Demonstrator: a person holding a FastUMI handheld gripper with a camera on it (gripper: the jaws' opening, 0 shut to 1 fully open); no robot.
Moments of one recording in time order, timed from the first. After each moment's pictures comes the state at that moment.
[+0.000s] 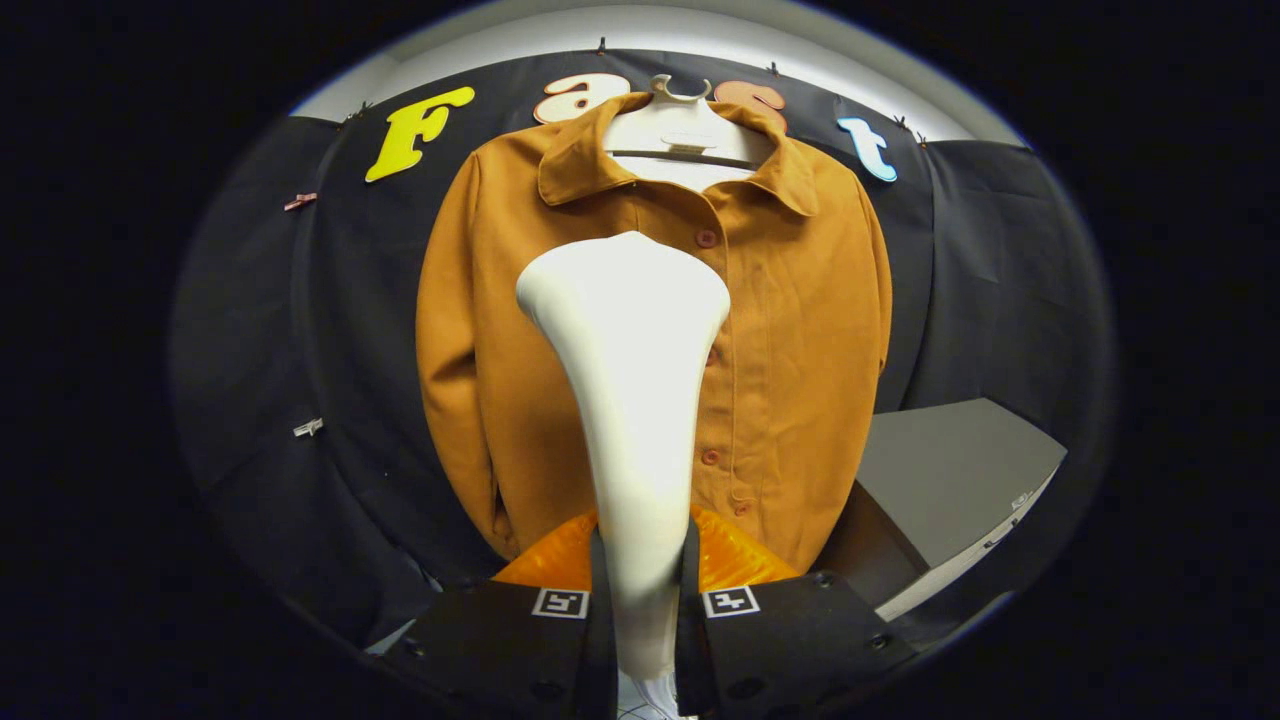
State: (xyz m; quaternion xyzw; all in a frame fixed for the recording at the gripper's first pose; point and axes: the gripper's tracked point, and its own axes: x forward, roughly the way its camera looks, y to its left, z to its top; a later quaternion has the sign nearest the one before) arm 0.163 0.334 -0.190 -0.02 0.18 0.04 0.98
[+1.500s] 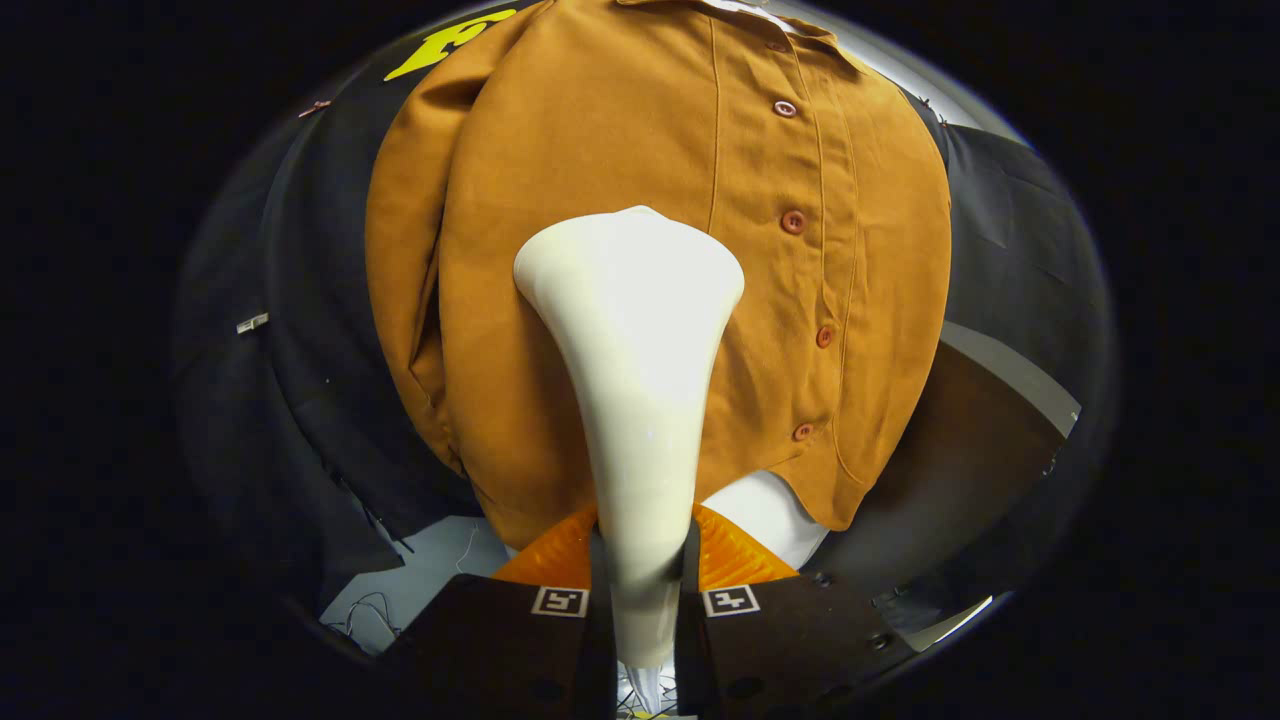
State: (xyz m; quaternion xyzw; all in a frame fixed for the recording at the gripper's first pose) arm 0.158 0.337 -0.400 -0.08 0.27 0.00 0.96
